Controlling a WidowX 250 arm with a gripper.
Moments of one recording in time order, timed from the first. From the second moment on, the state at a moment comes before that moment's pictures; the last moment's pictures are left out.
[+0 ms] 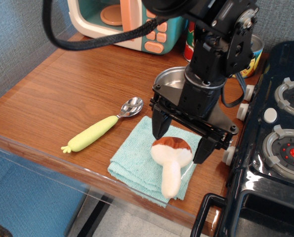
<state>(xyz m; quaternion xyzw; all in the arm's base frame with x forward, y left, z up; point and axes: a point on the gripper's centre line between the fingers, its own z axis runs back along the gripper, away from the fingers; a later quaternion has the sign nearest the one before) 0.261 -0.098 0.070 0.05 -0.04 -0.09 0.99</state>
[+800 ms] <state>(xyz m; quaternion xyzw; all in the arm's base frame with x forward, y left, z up) 0.270 -0.083 0.034 0.08 0.00 -0.05 1.00</state>
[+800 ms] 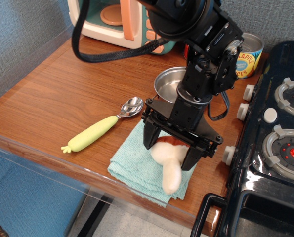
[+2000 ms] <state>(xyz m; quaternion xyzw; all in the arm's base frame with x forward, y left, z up) 0.373 -0.038 0.089 0.04 -0.07 -0.01 1.00</state>
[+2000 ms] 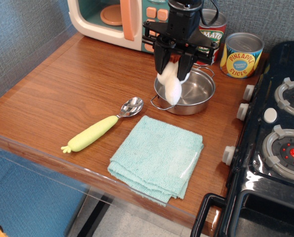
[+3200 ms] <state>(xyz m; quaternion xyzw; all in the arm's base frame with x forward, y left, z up) 0.398 -0.041 0.098 0.03 -0.08 -0.02 1.00</state>
